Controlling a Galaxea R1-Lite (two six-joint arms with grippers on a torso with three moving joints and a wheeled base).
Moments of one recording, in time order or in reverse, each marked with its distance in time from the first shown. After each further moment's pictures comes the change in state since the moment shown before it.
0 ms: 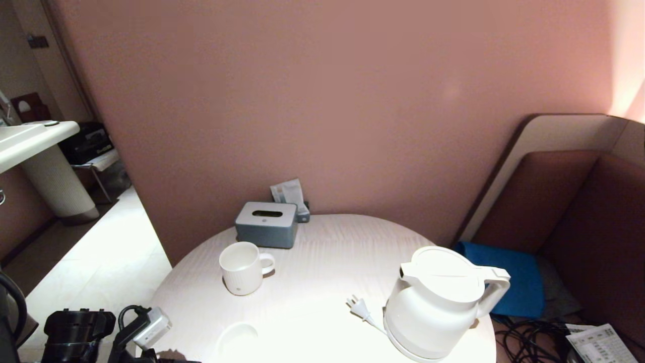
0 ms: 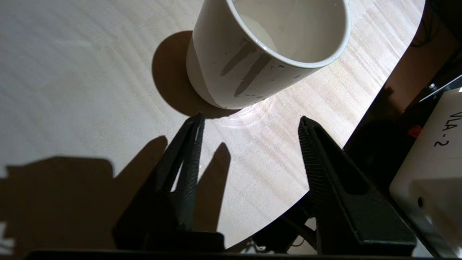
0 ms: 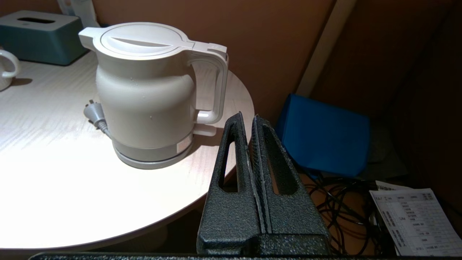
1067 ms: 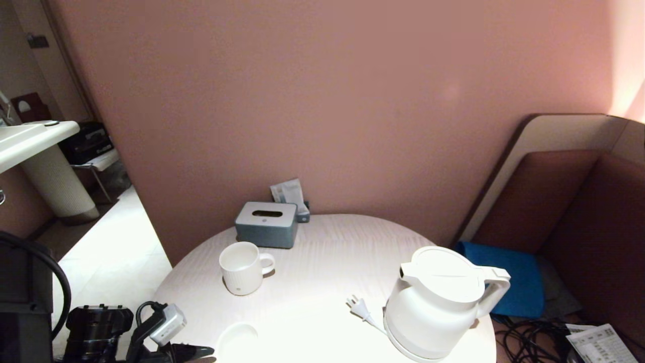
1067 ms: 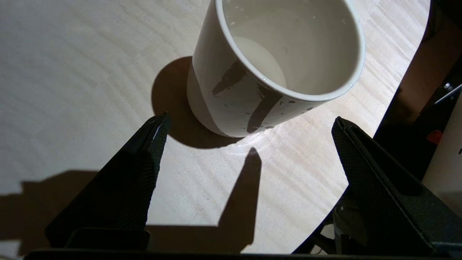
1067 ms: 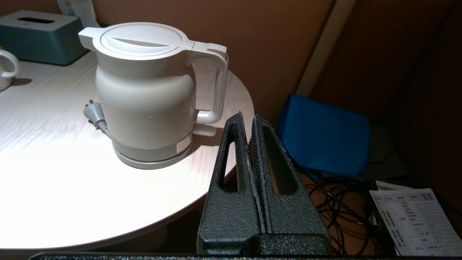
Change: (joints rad) left arm -0.064 0.141 0.010 -0.222 0.000 -0.017; right arm 0.000 0.000 0.000 0.000 0.000 0.000
